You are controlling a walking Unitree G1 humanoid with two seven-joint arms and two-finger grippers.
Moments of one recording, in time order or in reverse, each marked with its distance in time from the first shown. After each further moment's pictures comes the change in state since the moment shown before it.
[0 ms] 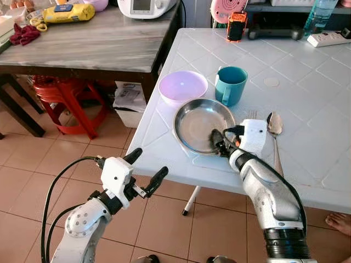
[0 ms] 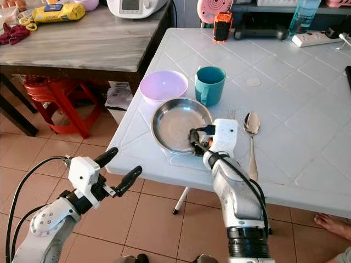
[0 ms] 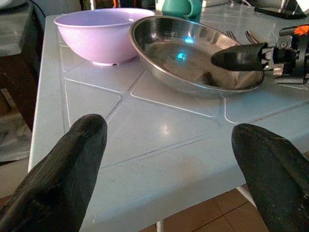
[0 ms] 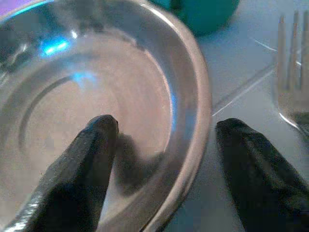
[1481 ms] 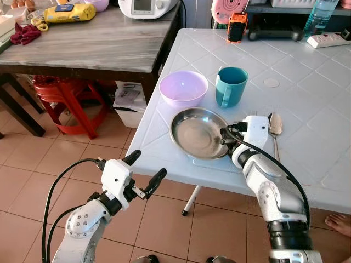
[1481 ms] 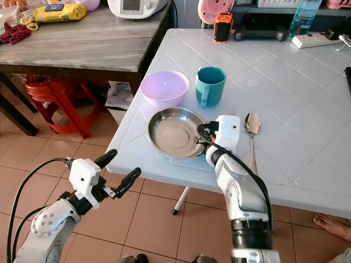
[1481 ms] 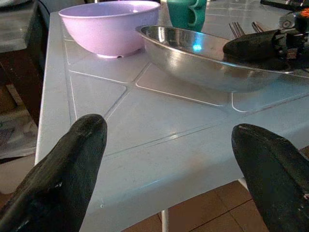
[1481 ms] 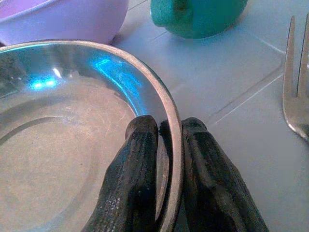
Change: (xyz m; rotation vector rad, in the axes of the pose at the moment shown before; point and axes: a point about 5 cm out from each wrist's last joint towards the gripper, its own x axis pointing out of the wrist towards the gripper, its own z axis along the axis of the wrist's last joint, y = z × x) left arm -0.001 0.003 -0.008 0.018 0.016 0.012; right arm 0.004 -0.005 0.003 0.007 0.037 0.042
